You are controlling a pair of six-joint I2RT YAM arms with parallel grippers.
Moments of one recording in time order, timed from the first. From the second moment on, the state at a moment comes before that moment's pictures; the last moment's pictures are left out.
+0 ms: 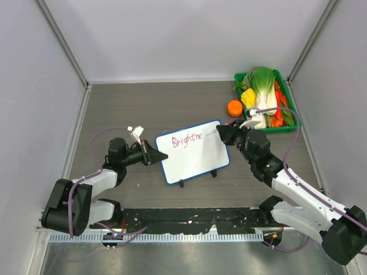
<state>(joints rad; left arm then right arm) -0.21 1.23 0.28 0.64 0.84 -0.71 0.58 0.90 0.58 0.19 0.19 0.55</state>
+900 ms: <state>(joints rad) -0.21 1.23 0.28 0.64 0.84 -0.71 0.57 0.93 0.60 0.20 0.20 0.53</state>
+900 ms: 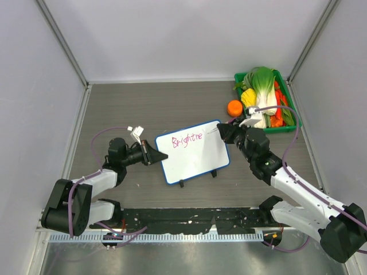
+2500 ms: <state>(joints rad) -0.21 1.24 0.28 0.64 0.84 -0.71 0.56 1.07 0.60 0.32 0.17 0.53</state>
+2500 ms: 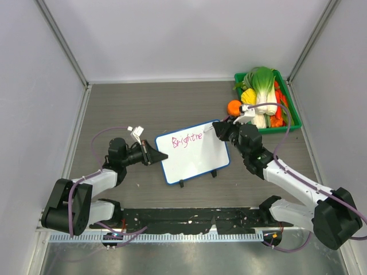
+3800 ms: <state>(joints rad) -0.21 1.23 0.28 0.64 0.84 -0.71 0.55 1.12 0.60 0.36 0.13 0.54</state>
